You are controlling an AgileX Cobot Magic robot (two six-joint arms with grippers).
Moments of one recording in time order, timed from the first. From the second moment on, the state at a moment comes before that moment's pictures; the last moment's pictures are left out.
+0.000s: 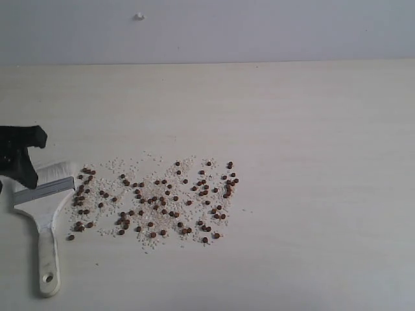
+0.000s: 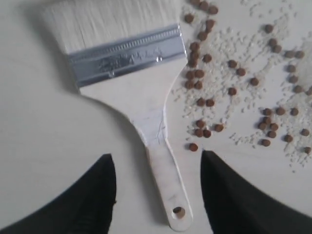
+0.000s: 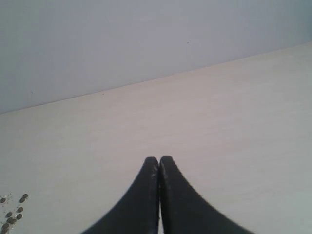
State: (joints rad) left arm -0.28 1.53 -0.89 -0.20 0.90 -0.11; right arm -0.02 0.01 0.00 0.03 0.29 0.16
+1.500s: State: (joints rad) left arm -0.49 1.58 -0.68 0.04 0.64 -0.78; right arm -0.02 0.01 0.00 0.03 0.29 0.16
